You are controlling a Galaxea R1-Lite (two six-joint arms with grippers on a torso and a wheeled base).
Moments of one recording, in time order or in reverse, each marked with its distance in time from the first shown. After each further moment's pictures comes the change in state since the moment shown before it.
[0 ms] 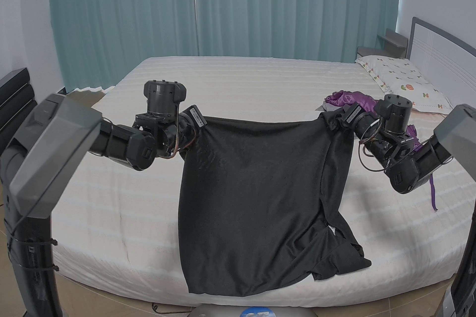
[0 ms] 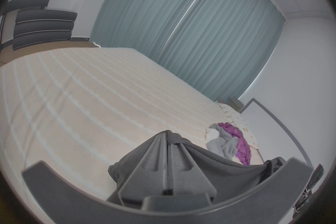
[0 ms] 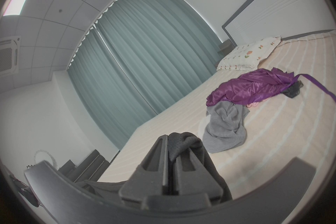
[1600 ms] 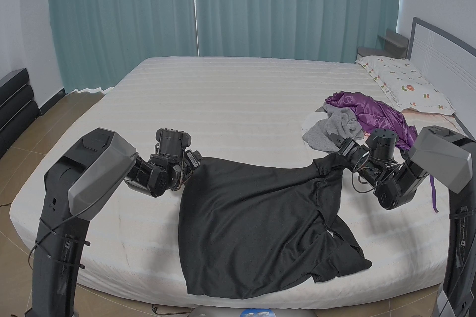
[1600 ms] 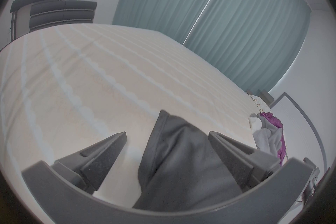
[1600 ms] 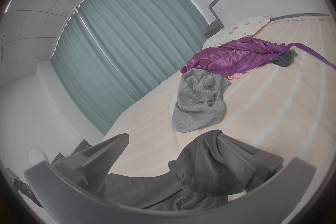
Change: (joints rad) left arm 0.068 0.318 -0.085 -0.014 0.056 -0.053; right arm -0.082 0.262 -0.027 -0.061 0.082 0.017
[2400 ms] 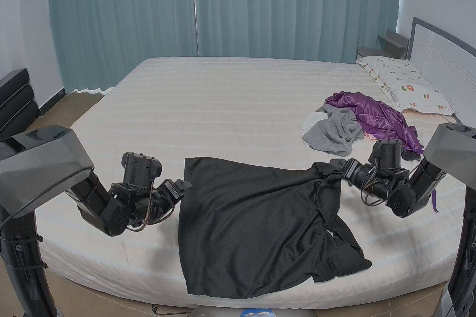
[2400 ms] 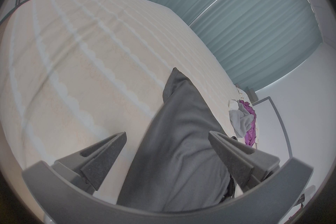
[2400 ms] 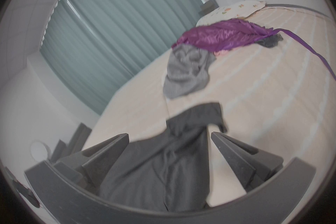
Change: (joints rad) left arm -0.024 -0.386 0.745 -0.251 -0.225 -0.223; right arm 0.019 -0.152 0.209 0.191 0.081 0.007
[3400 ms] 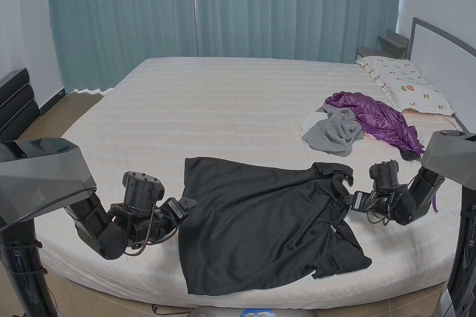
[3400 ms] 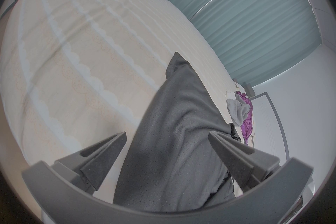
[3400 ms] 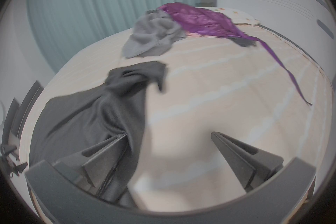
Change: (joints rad) left arm -0.068 -0.027 0.196 -0.157 -0.004 -0.063; right arm -0.029 0.043 0.071 0.219 -0.234 -0.265
